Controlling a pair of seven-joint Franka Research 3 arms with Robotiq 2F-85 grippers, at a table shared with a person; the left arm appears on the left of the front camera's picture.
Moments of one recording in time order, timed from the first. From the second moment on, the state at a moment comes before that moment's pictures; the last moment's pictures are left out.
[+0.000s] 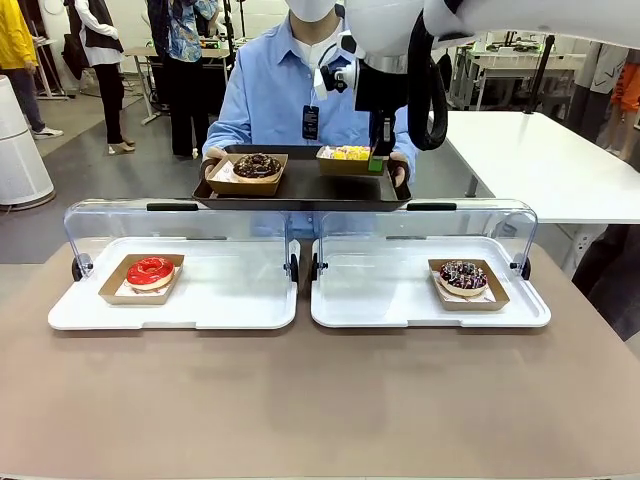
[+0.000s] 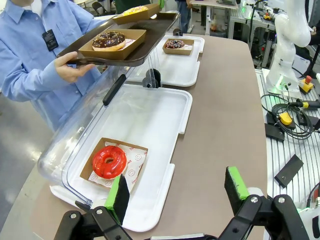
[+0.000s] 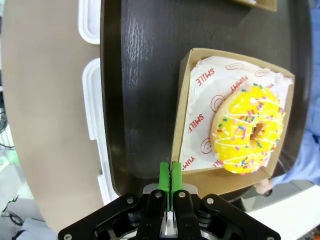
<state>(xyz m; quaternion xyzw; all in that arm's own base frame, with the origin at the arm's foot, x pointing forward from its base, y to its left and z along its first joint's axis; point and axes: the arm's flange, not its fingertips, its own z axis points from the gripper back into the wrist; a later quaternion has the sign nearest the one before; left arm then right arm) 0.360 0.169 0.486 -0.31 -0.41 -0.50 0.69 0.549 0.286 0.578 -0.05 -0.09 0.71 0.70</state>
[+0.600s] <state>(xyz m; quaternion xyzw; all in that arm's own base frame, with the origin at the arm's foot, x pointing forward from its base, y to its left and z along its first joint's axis) 0.360 0.169 0.486 -0.31 -0.41 -0.50 0.69 0.554 0.282 0.556 -0.02 -0.08 0.72 0.69</state>
